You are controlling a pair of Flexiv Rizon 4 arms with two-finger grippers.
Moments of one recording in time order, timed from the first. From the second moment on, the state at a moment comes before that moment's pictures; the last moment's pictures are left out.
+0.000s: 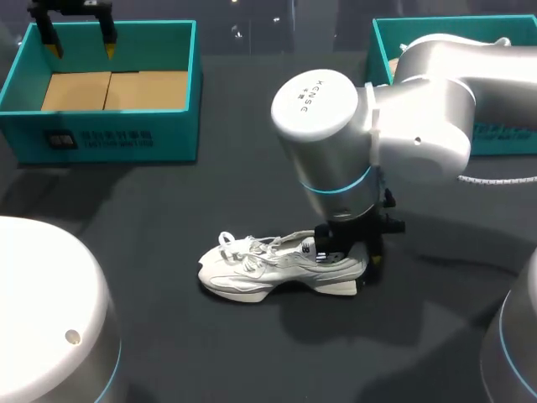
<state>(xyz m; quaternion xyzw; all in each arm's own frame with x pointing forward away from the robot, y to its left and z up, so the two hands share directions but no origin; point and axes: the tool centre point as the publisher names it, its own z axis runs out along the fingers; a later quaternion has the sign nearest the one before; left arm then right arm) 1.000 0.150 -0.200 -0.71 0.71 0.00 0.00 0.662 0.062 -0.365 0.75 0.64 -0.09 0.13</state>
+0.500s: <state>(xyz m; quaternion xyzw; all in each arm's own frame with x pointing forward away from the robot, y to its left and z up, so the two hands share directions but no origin) 1.000 0.150 -0.200 -0.71 0.71 0.00 0.00 0.664 0.061 -0.380 0.77 0.62 -0.06 0.11</state>
